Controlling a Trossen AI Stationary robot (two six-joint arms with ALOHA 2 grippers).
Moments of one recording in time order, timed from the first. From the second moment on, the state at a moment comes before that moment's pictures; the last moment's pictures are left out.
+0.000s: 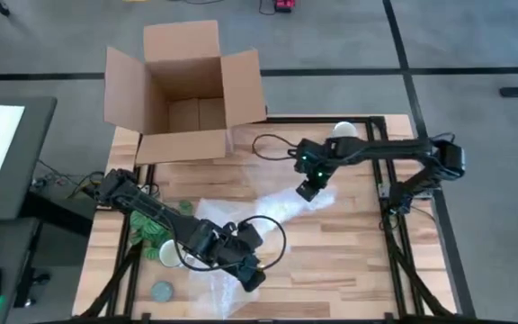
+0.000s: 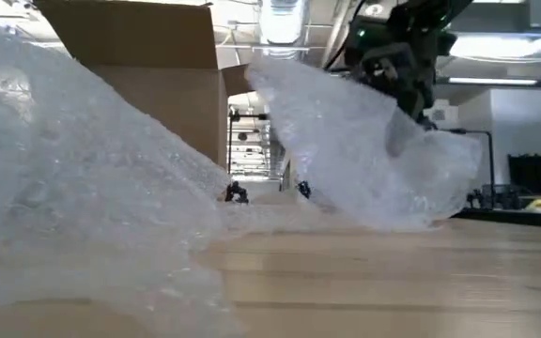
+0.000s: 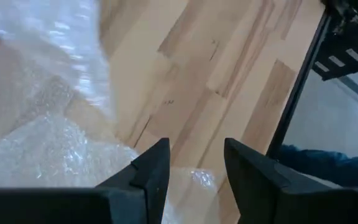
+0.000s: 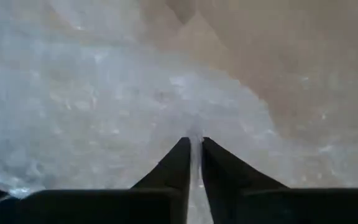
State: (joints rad) left arm -0.51 1.87 1.74 -0.92 -0.32 -1.04; right arm -0.28 1.53 1.04 -0.76 -0.38 0.45
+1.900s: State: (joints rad) left arm -0.52 1.87 1.74 -0.85 -0.41 -1.16; right arm -0.41 1.72 1.01 -0.78 -0.27 0.32
